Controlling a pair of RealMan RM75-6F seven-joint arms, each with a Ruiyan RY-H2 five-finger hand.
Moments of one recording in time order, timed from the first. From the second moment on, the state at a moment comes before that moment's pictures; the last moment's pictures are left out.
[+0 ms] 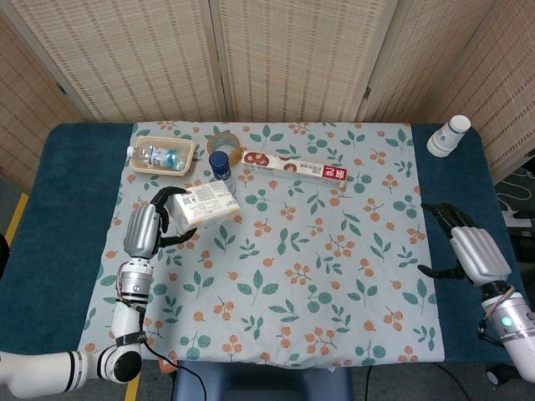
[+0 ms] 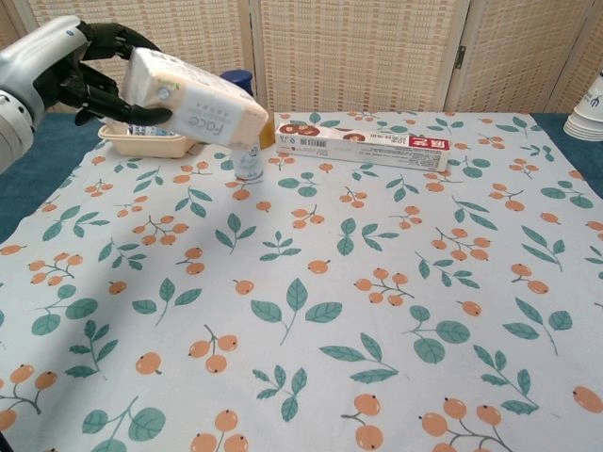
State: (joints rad) left arm -0.73 -1.60 -0.22 -1.62 1.00 1.48 -0.03; right arm 0.32 -0.81 0.14 -1.92 -1.32 1.11 0.19
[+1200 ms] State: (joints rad) left arm -0.59 -1.93 -0.16 -0.99 1.39 1.32 -0.67; right arm 0.34 -0.82 0.14 -1.92 -1.29 1.10 0.14
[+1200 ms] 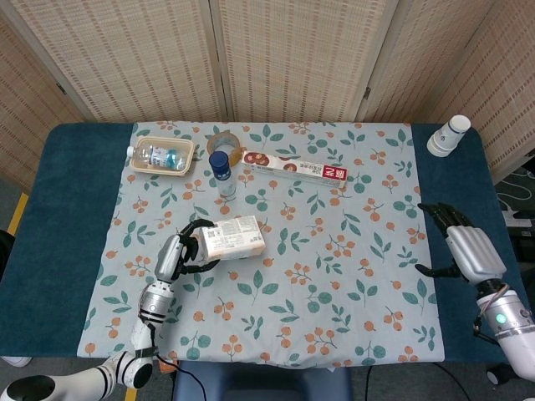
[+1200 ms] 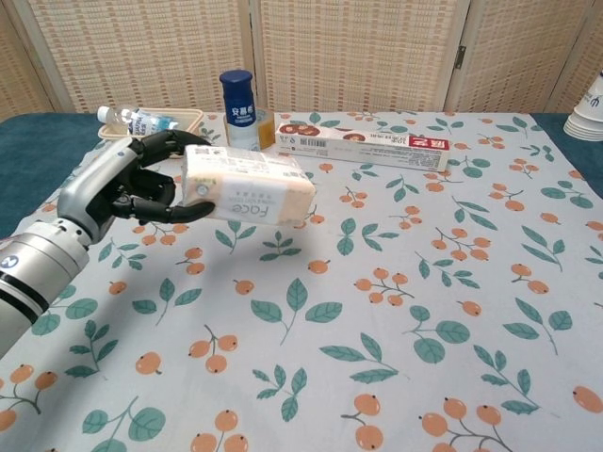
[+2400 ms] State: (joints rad) left arm -0.59 -2.05 -0.15 -0.73 1.45 1.25 -0.74; right arm 0.35 -0.83 0.14 -1.92 -1.28 1.09 0.13
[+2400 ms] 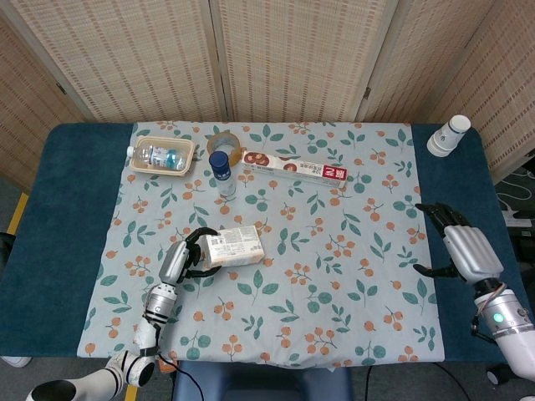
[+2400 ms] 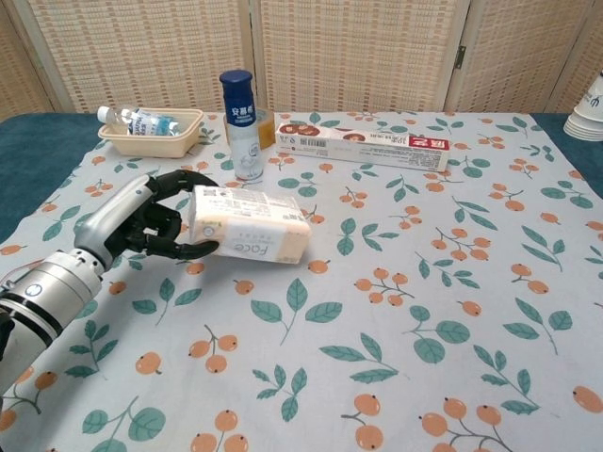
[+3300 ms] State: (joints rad) left arm -0.59 -1.76 -0.10 -1.05 1.50 1.20 -0.68; right arm 0.34 -0.83 0.14 -1.92 -1.31 1.12 0.15
